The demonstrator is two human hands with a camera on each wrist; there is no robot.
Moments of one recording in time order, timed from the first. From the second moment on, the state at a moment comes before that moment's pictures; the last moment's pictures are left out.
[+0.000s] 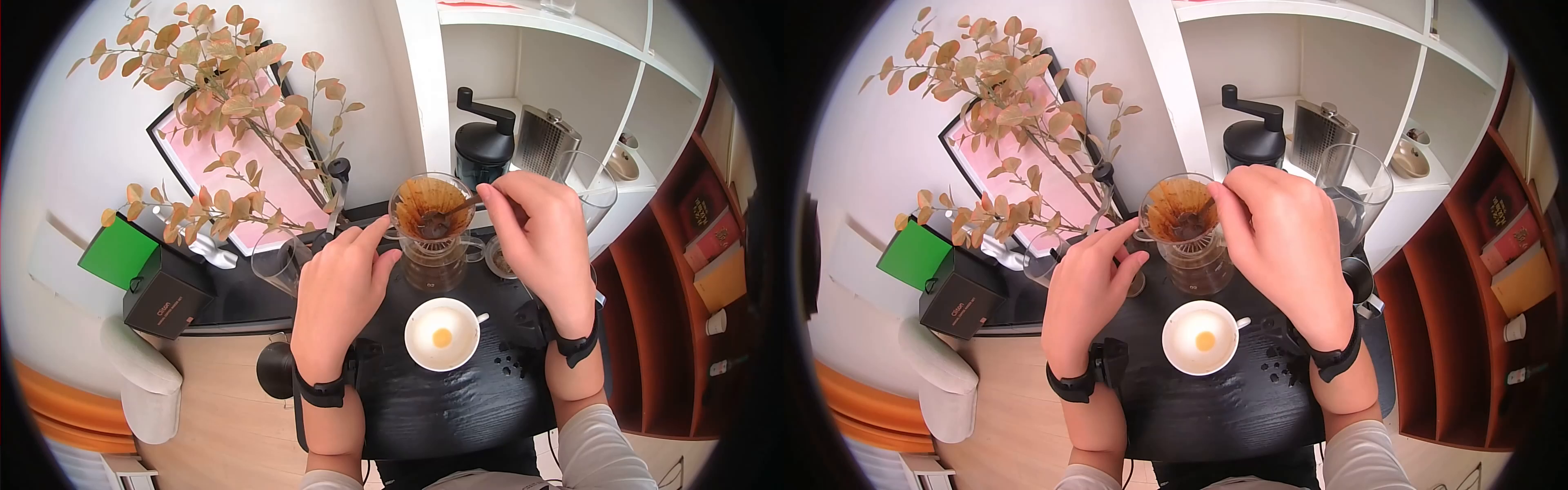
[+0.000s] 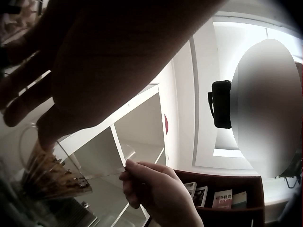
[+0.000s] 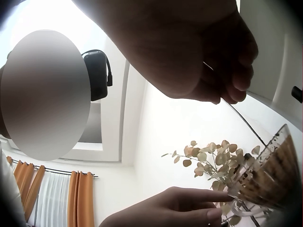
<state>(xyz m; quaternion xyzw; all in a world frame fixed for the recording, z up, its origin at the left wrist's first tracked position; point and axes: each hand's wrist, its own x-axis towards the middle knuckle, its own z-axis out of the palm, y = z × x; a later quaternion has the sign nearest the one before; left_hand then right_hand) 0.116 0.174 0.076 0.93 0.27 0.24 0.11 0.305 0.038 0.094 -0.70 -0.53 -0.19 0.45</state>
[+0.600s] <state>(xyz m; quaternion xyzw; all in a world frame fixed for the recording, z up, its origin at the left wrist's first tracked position) 0.115 0.173 0.076 0.93 0.27 0.23 0.11 0.306 0.041 0.091 -0.71 -0.53 -0.21 0.43</state>
